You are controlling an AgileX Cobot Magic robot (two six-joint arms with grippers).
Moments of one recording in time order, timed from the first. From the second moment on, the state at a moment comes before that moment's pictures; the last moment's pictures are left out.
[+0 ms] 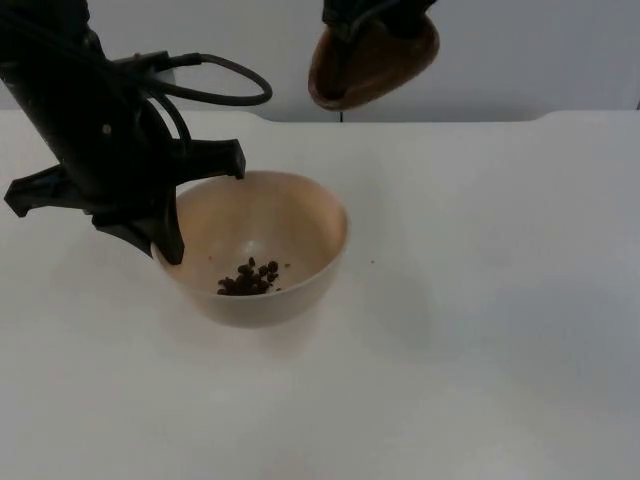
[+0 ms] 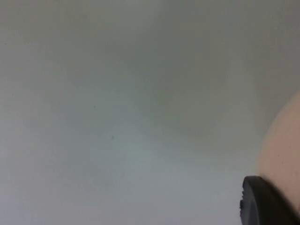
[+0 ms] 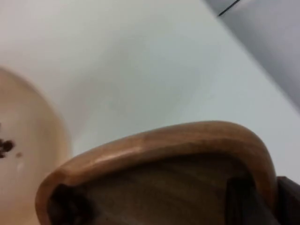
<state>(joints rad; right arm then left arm) 0.75 1.98 -1.87 -0.37 1.02 0.01 -0.29 1.87 -1.18 -0.23 0.79 -0.17</state>
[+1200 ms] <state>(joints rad) 0.39 1.97 -1.25 -0.02 0.56 0.04 -0.29 1.87 -1.18 -0.13 0.67 -0.17</state>
